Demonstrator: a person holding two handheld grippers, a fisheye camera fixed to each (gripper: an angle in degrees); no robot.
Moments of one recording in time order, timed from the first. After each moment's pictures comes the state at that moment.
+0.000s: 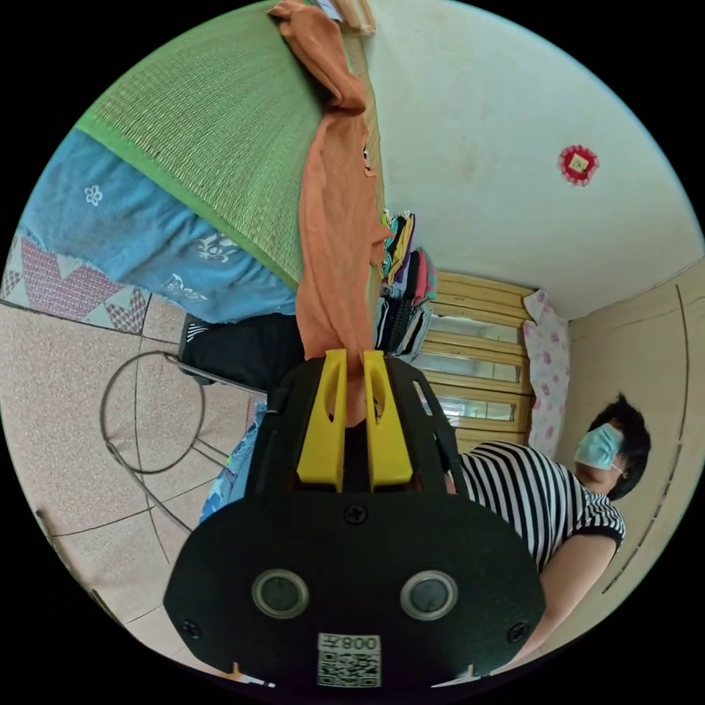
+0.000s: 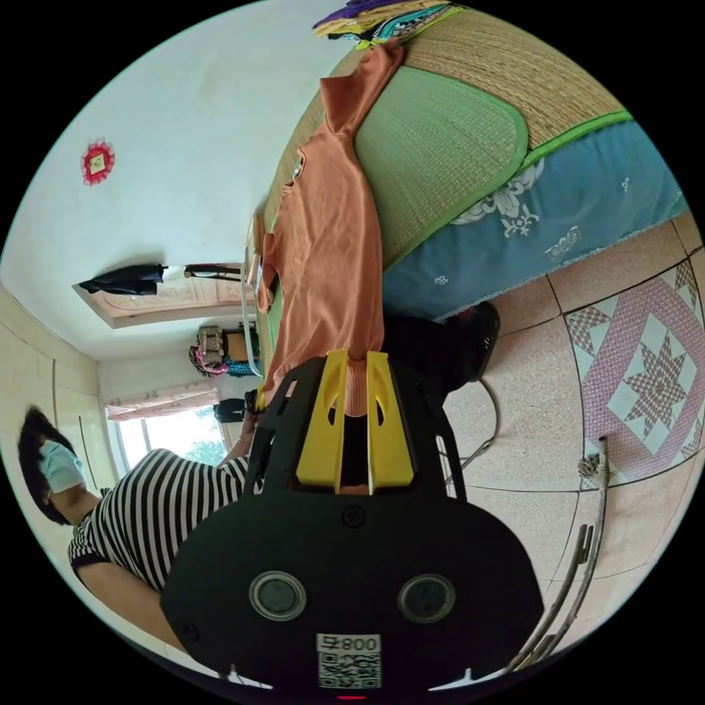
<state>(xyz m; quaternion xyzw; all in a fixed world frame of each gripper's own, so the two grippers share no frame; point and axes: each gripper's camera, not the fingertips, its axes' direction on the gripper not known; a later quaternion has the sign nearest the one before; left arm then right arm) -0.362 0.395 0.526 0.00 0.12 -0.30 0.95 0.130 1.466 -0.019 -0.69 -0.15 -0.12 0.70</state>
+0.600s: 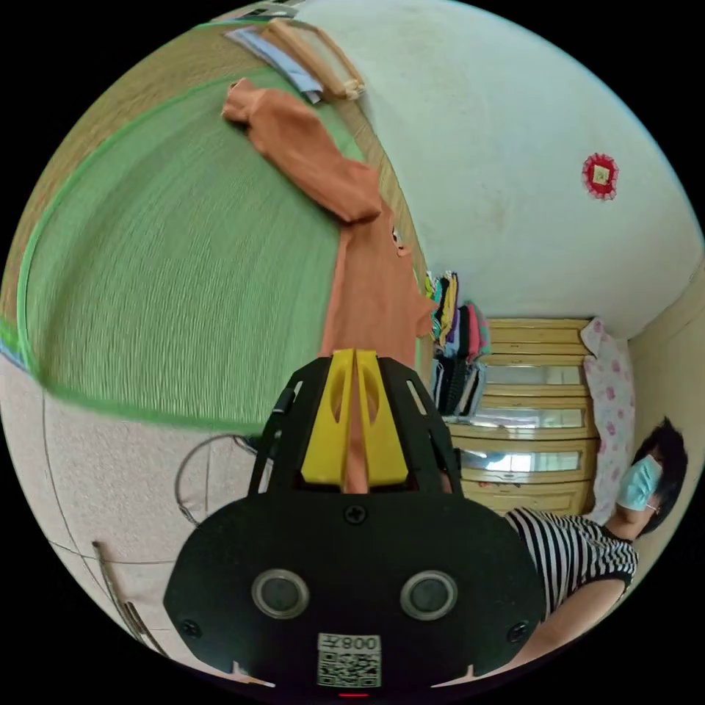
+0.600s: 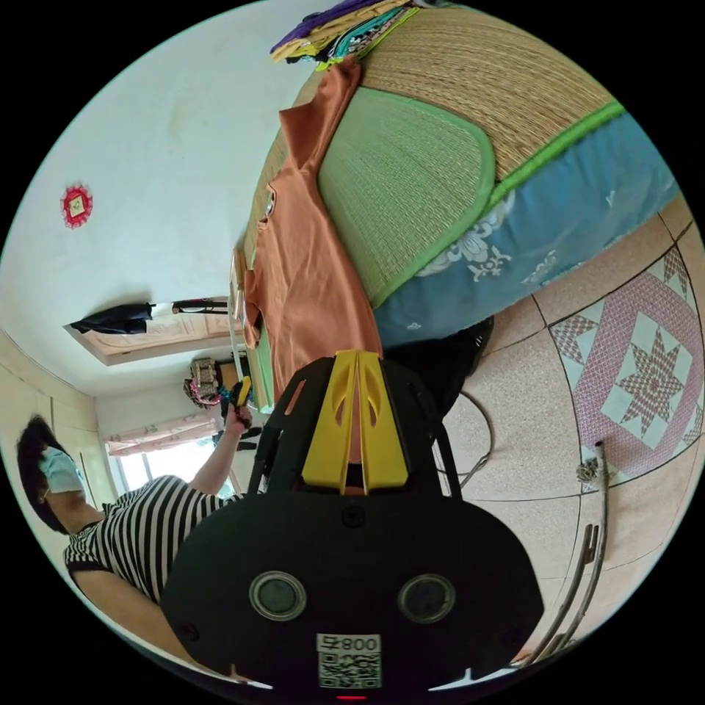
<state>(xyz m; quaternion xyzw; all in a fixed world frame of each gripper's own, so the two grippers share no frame) -0.367 0.261 0.434 0.05 -0.07 -0.27 0.96 0.115 1.477 0.050 -0.67 -0.12 -0.10 0.73</state>
